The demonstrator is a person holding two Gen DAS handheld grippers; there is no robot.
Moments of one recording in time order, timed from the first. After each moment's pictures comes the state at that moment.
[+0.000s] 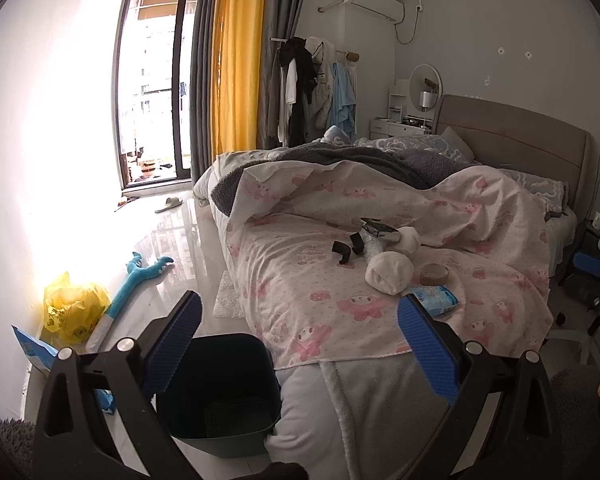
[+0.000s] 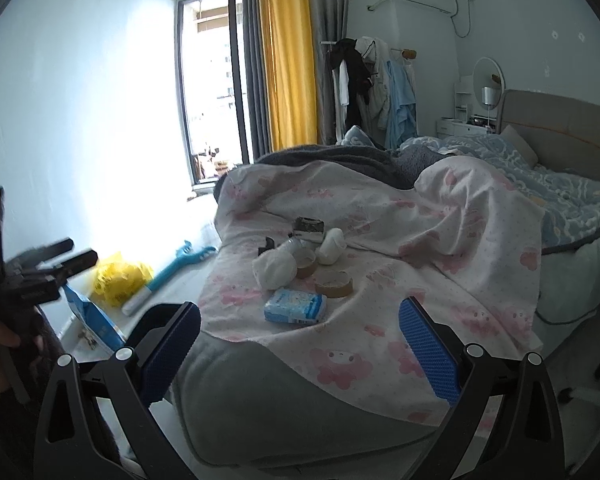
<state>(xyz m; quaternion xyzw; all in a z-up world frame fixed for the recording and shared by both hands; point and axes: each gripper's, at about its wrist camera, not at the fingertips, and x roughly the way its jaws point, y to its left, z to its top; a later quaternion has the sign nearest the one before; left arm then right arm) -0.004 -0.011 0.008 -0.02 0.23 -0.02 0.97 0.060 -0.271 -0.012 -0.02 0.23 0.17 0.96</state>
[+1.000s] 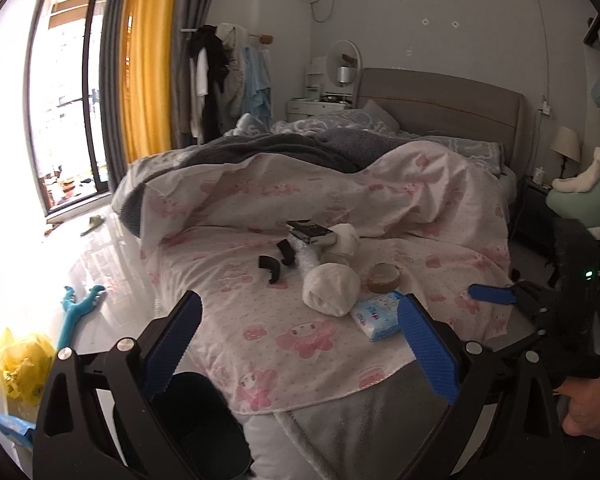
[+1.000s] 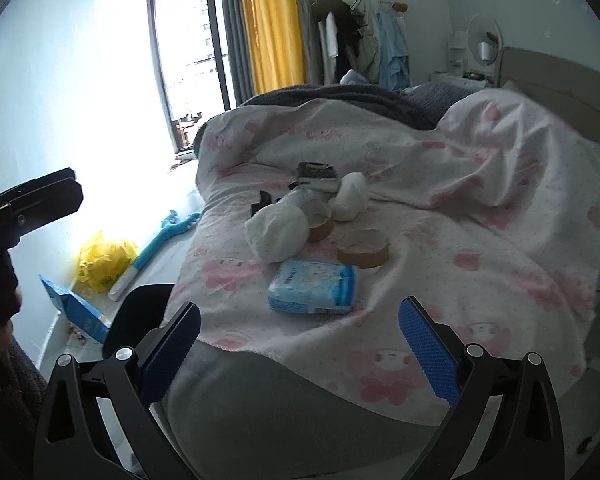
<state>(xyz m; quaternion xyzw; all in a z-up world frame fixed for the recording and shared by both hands) 0.082 -0.037 0.007 0.03 0.25 -0.18 0.95 0.143 -0.221 -0.075 0.01 0.31 0.16 0.94</state>
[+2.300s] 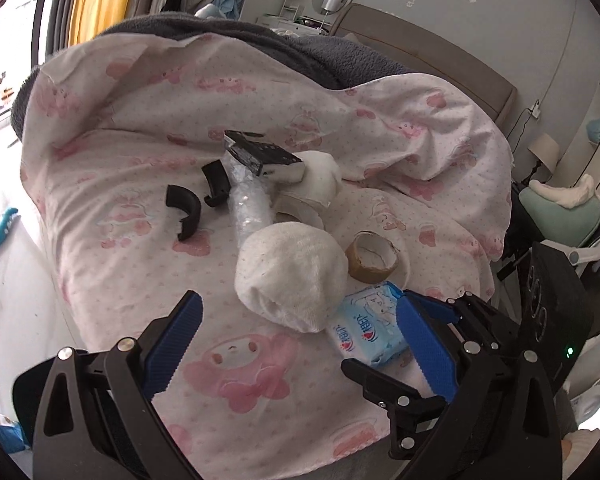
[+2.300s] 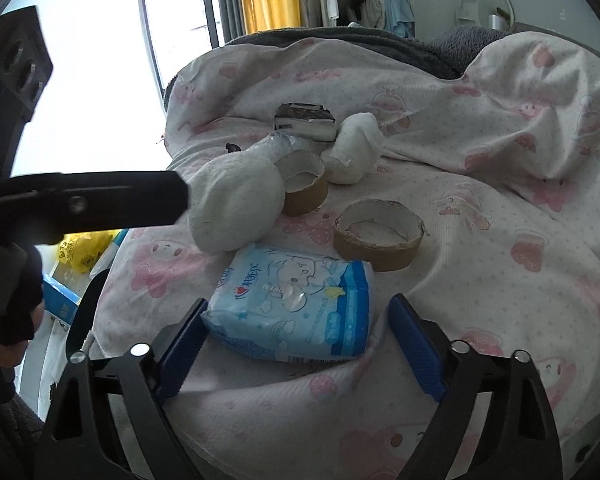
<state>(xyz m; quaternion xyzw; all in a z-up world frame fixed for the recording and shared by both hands) 0.212 -0.079 -0.076 -0.06 0.41 -0.27 0.87 0.226 -0.206 -0.134 -0.01 0.36 0.15 0.92</state>
